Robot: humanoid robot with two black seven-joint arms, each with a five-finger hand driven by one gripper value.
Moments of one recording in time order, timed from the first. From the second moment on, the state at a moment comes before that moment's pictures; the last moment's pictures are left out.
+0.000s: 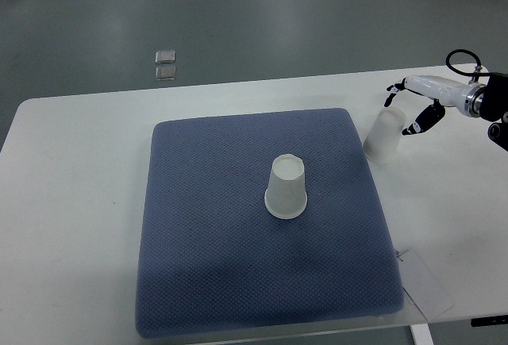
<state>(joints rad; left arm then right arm) -0.01 0.00 -0.05 -0.17 0.05 0.10 -0.04 0.96 -0.52 0.24 0.63 -1.39 0.10 0.32</state>
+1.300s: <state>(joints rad) -0.01 0.00 -0.05 -0.17 0.05 0.10 -0.04 0.96 -0.47 0.18 0.60 -1.39 0.06 0.32</state>
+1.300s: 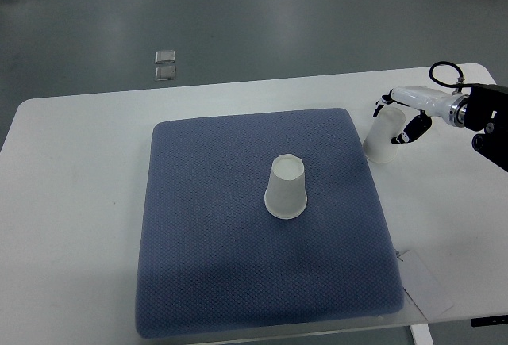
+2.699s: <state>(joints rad) -0.01 0.00 -0.05 -0.17 0.05 0.10 -0.04 1.33 -0.67 0.39 1.36 -1.29 0.45 0.35</state>
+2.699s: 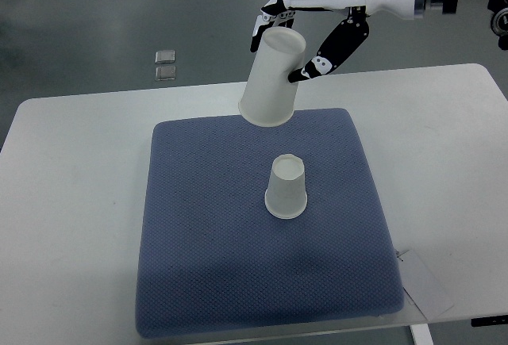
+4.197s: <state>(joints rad) -0.01 0.00 -0.05 -0.17 0.05 0.10 -0.04 1.20 -0.65 0.30 1.39 -1.51 0.37 0.39</state>
